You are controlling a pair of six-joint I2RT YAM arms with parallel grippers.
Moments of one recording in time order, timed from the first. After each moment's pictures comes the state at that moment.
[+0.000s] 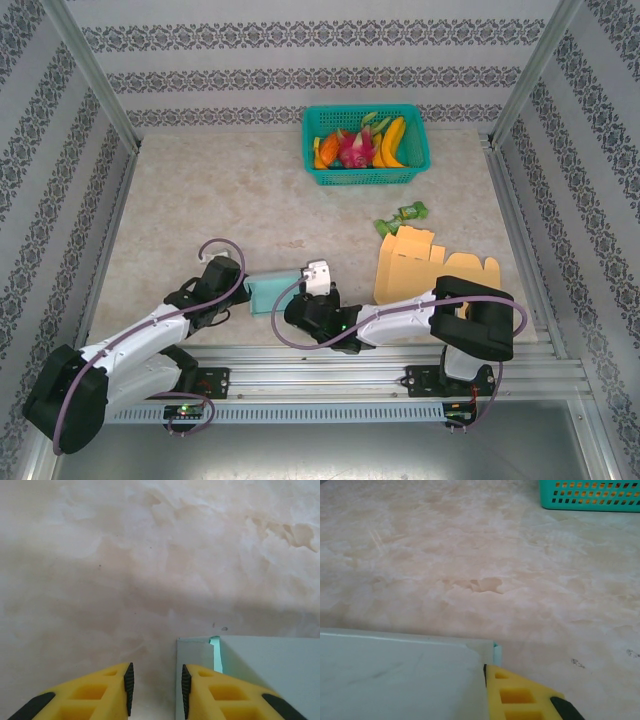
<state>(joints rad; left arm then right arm) -0.50 0.99 0.35 -0.26 -0.17 -0.74 1.30 1.67 0.74 0.20 0.87 0.72</state>
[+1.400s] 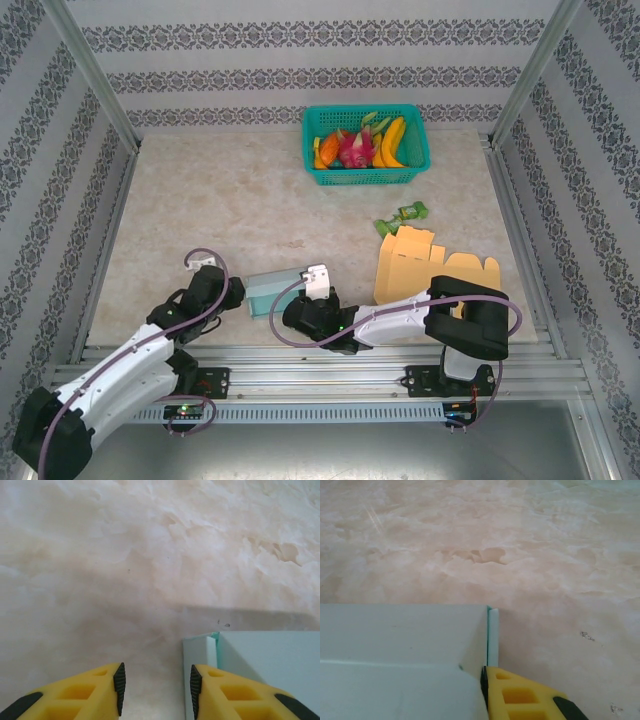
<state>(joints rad) -0.50 0.72 0.31 -0.42 -0.23 -0.76 1.30 1.70 0.74 0.13 0.82 0.79</state>
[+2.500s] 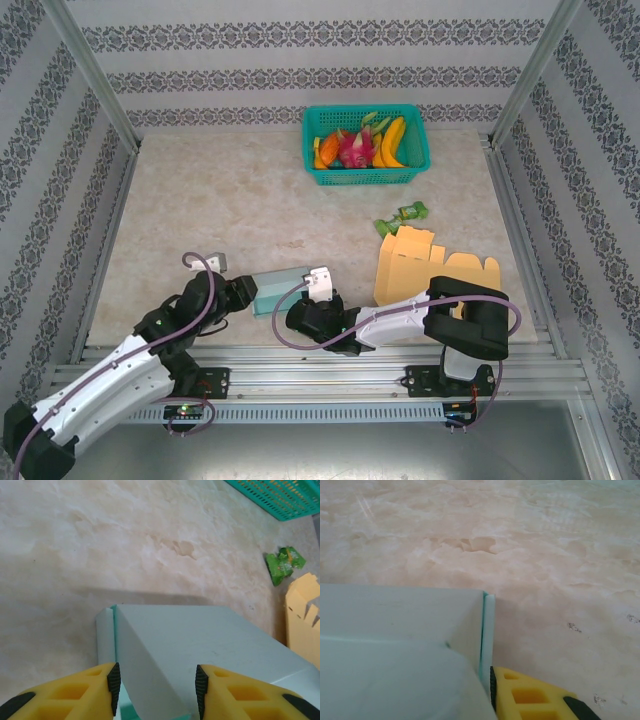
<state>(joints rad) -0.67 0.60 0.37 -0.44 -0.17 -0.90 1.30 1.70 0.71 0.13 0.82 0.78</state>
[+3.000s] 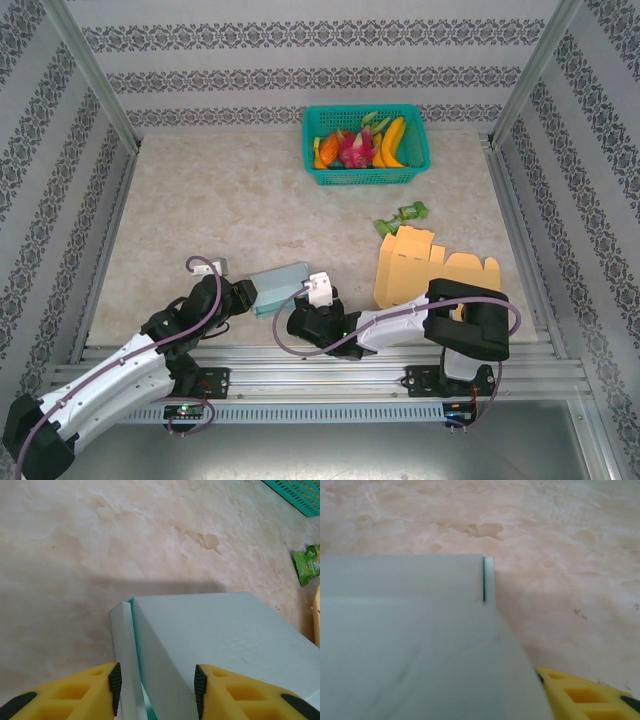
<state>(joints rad) -0.68 0.61 0.31 -0.41 -0.21 -0.92 1.33 1.69 0.68 0.13 0.81 0.77</state>
